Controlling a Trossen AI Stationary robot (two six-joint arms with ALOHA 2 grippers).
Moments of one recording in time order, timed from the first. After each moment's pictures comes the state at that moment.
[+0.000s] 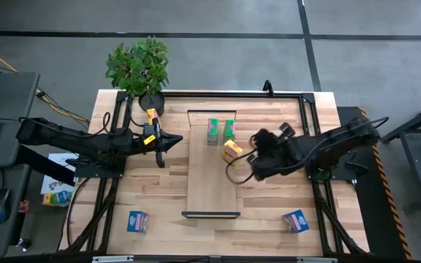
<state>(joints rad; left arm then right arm) -0.09 0.85 0.39 0.49 -0.32 -0.16 0.34 1.53 1.52 -1.48 0.81 1.03</state>
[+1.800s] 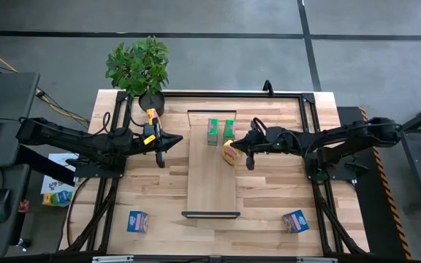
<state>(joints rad) -0.09 0.85 0.39 0.49 -0.32 -0.15 -0.03 1.25 0.57 0.38 0.09 0.07</state>
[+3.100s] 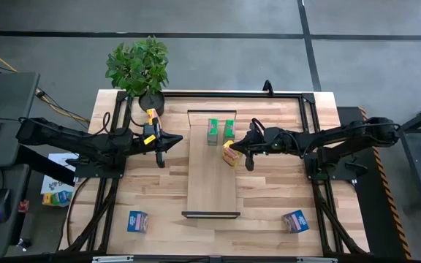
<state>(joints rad) -0.09 0.85 0.39 0.49 -0.32 -0.15 -0.03 1.28 0.57 0.38 0.06 0.13</state>
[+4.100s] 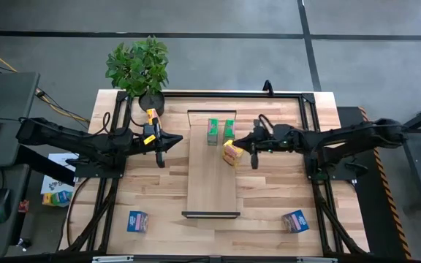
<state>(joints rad) -0.09 0.85 0.39 0.49 -0.32 -0.15 -0.03 1.17 0.57 0.39 0.05 0.12</state>
